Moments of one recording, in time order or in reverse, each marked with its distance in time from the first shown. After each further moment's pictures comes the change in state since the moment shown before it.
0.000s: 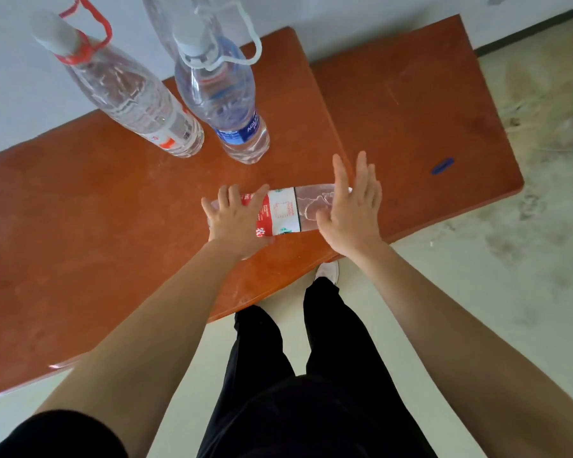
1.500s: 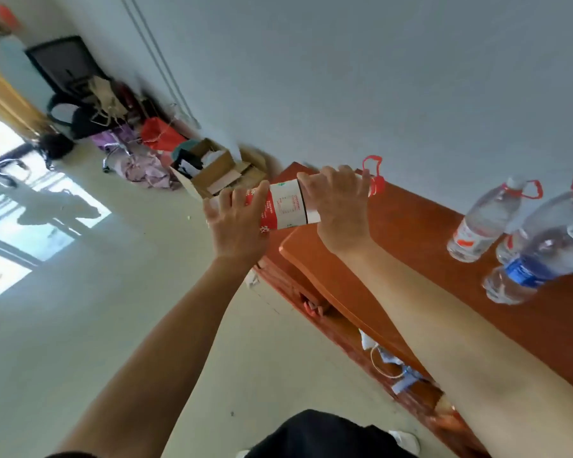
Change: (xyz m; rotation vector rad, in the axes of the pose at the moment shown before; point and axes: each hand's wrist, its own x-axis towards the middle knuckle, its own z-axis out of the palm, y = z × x) left_hand -0.478 -0.132 -0.044 0.019 0.788 -1.179; right_hand -0.252 -0.374 -0.035 -0.213 0.295 -1.452
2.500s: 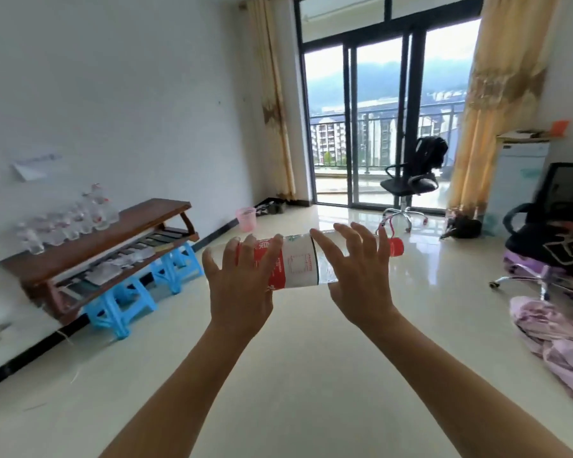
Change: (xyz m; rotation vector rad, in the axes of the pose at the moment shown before) left_hand -0.190 -0.815 -0.175 0.777 0.206 -0.997; right_hand 0.266 -0.964 0.003 0.866 0.453 -1.112
